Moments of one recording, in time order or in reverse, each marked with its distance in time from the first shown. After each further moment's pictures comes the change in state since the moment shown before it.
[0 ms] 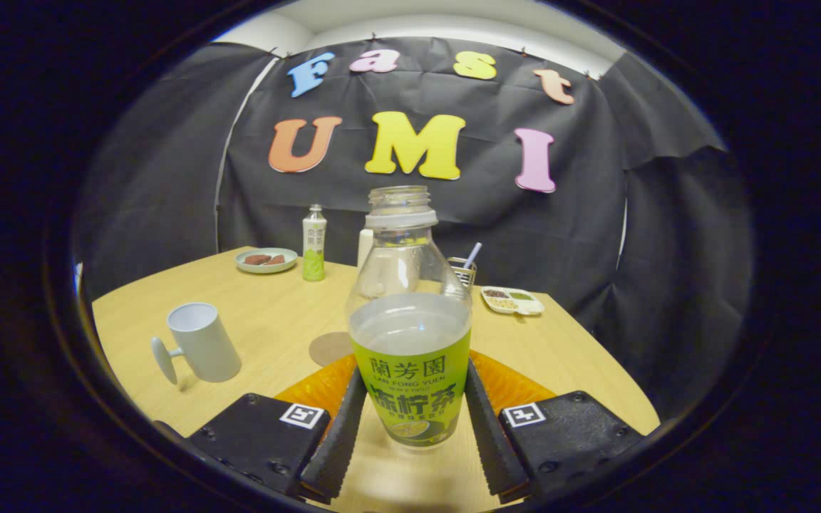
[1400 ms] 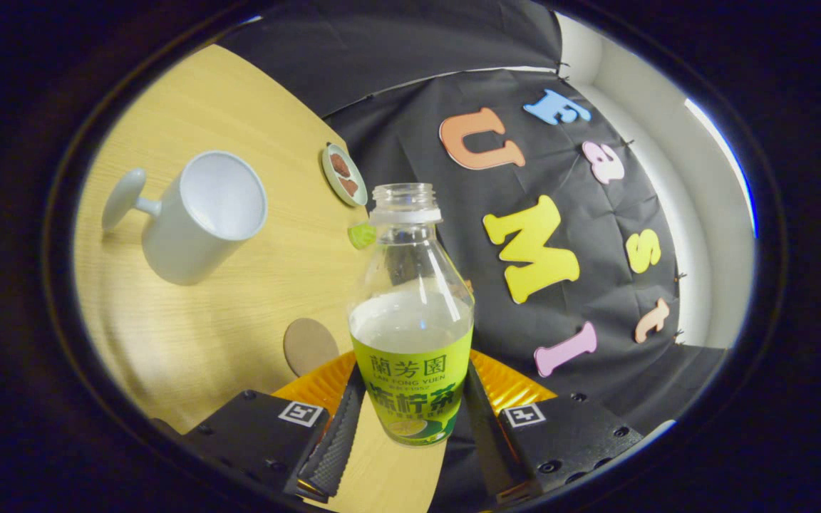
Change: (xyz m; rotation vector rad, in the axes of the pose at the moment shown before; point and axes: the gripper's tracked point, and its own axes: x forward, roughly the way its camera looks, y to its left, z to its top) arm 0.032 0.069 0.070 -1.038 -0.089 -0.217
